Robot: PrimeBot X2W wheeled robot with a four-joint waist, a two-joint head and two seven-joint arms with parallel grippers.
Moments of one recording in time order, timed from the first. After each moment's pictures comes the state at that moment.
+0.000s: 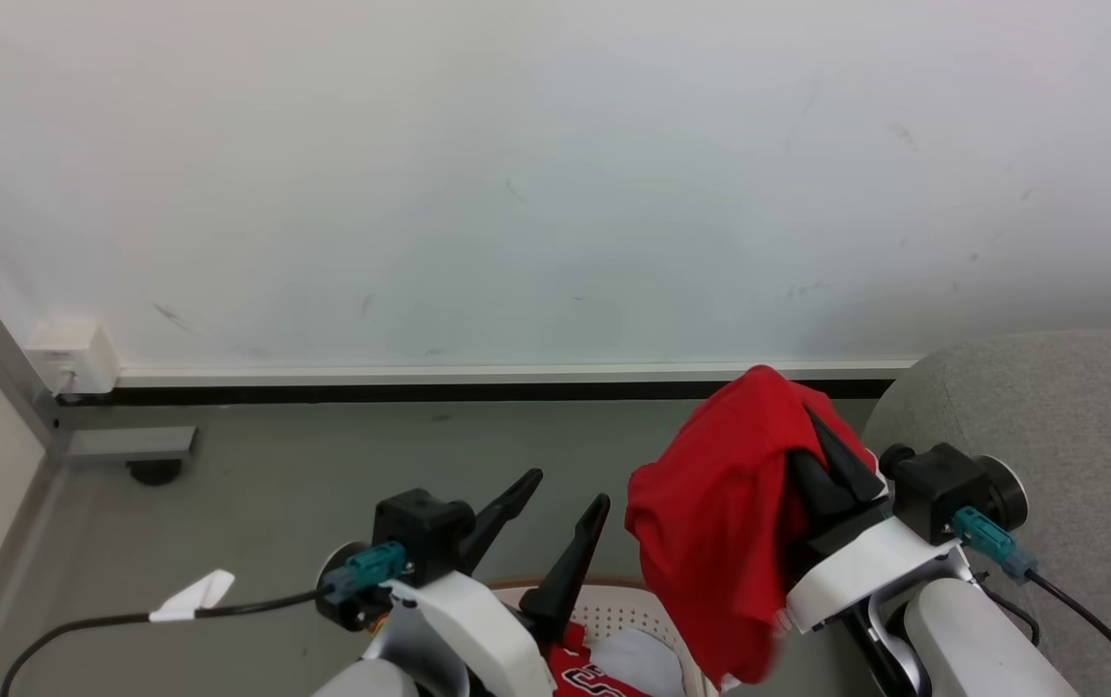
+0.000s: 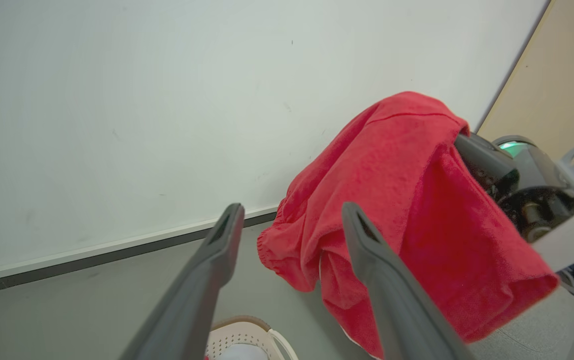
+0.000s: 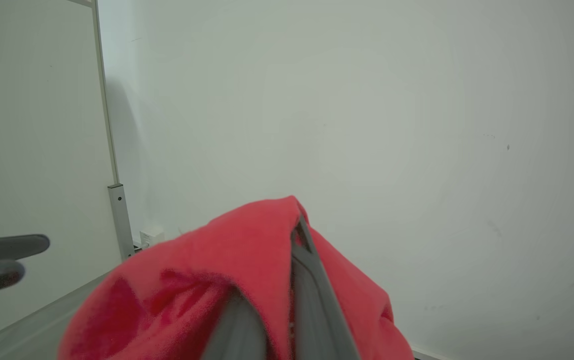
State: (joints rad) left arm -0.39 0.30 -0.77 0.08 -0.65 0.11 -0.06; right arm -0.46 -0.09 0.43 0.45 0.34 0.13 -0.26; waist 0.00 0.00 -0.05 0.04
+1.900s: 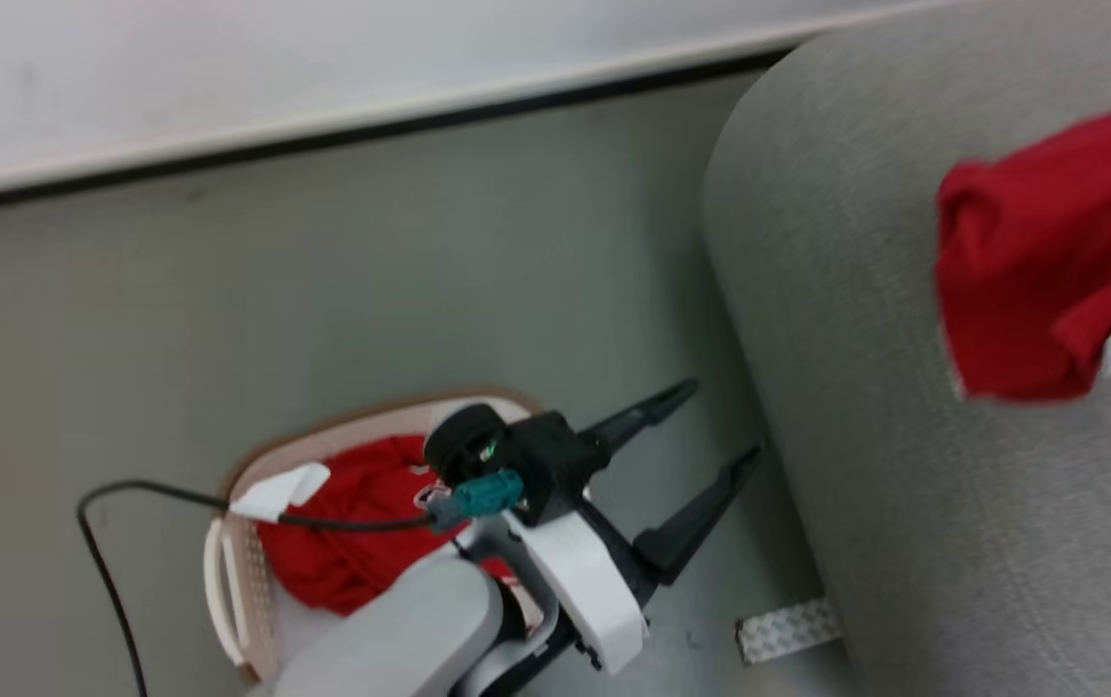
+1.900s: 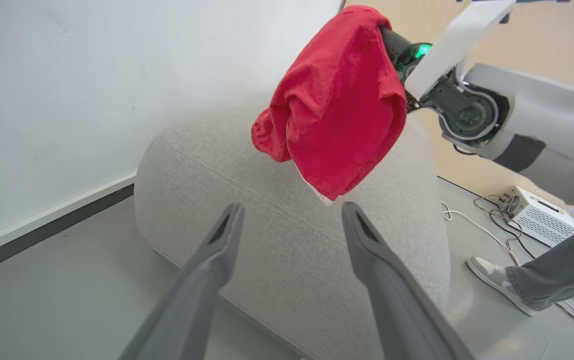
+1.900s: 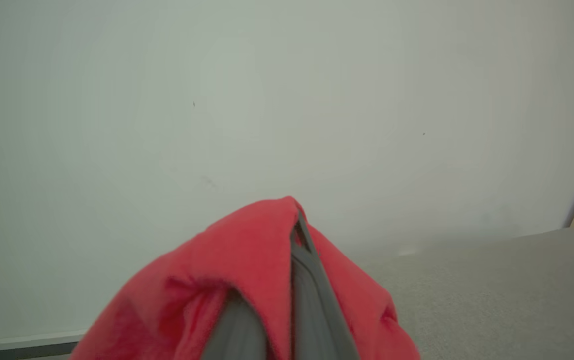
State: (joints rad) left arm -0.62 0.25 -0.90 0.07 -0.56 -0.04 -0.07; right arm -0.62 -0.19 -0.08 0.38 0.29 0.13 -0.26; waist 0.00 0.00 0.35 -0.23
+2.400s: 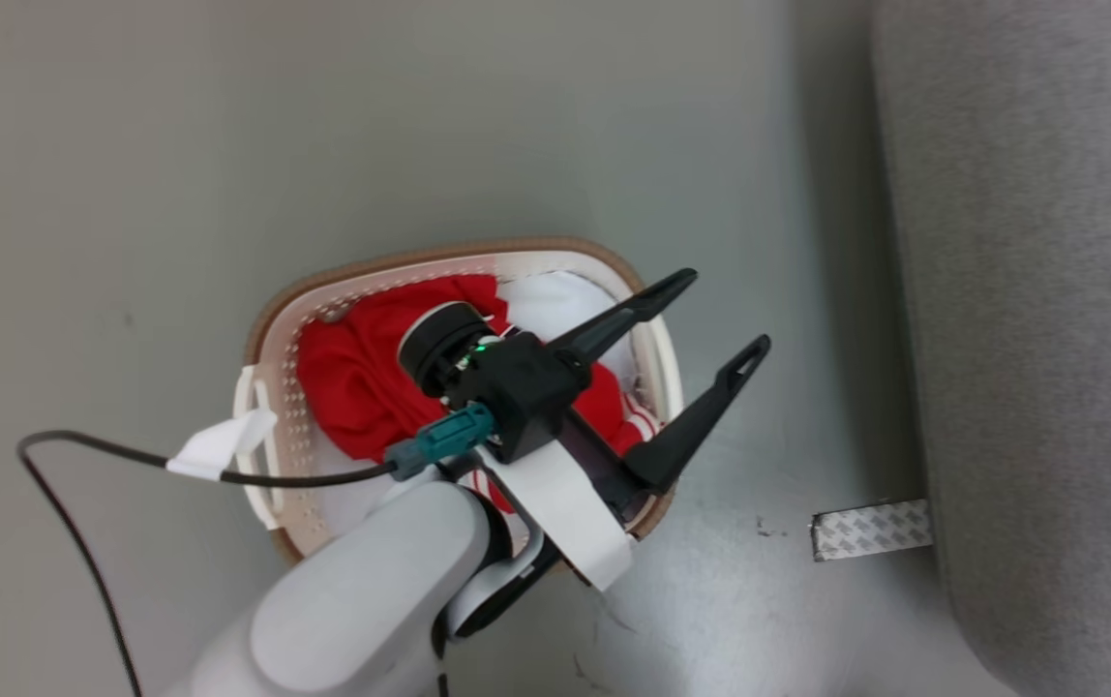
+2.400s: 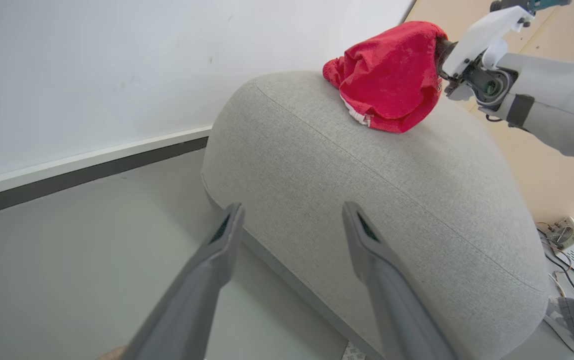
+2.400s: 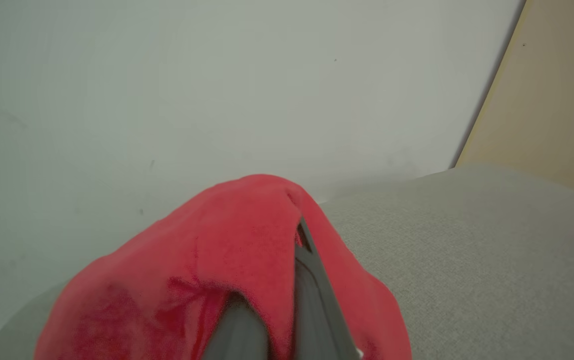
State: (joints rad) left arm -0.77 0.26 -0.87 0.07 -0.51 -0.07 -0.14; right arm -0.96 -0.36 -0.54 0.60 0.15 0.13 -0.19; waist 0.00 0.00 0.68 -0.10
